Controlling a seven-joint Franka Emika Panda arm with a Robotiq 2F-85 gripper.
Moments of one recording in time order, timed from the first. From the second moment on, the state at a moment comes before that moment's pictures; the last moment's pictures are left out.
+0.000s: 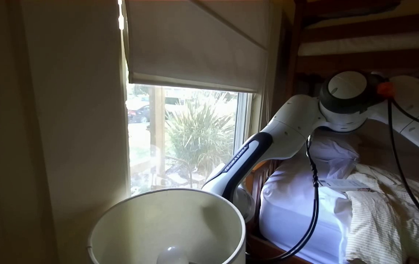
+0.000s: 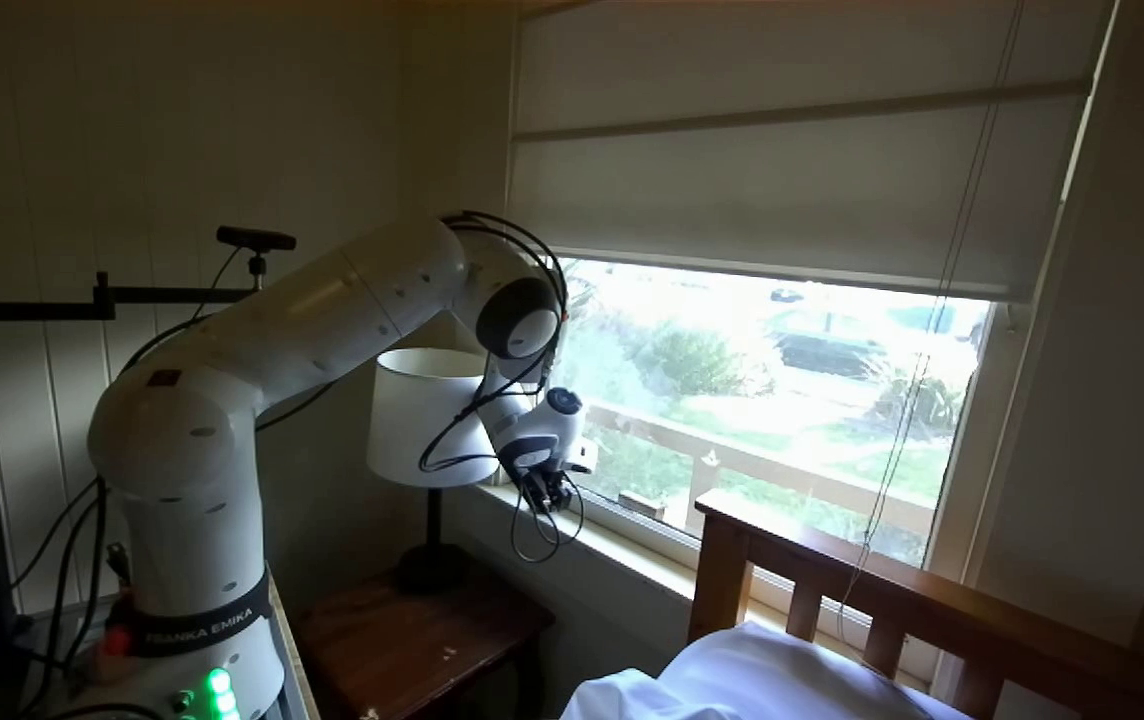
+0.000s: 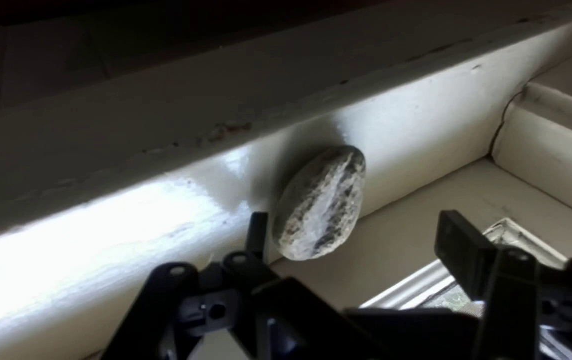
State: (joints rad) arm -0.20 0.96 0.59 -1.90 0.21 3.15 -0.18
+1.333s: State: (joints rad) arm -0.18 0.88 0.42 -1.90 0.17 3.16 -0.09
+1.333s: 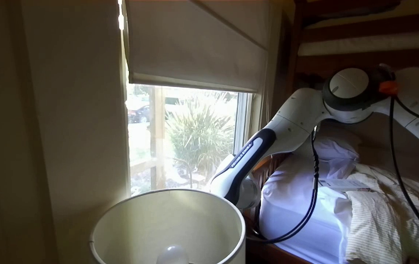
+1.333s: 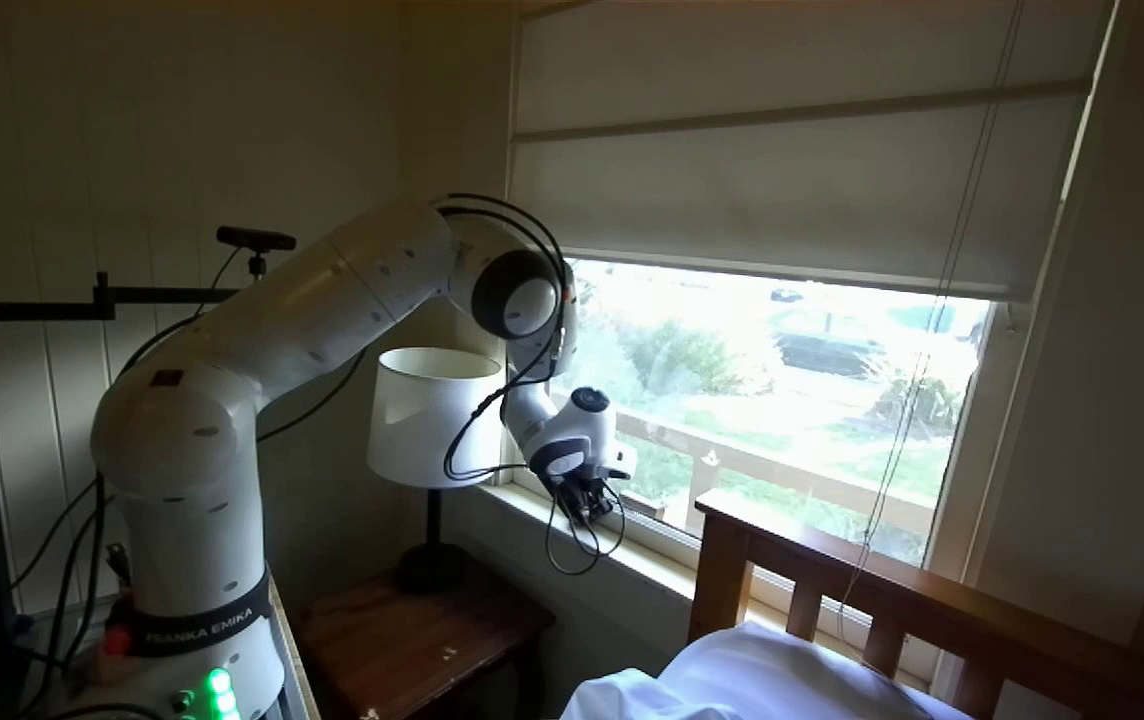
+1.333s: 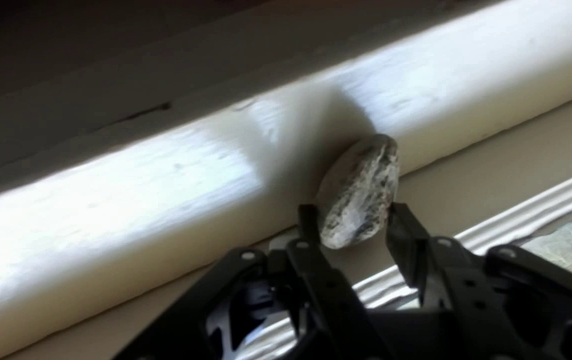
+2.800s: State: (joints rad) arm -0.48 0.45 0.38 -2.13 0.59 2.71 -0.31
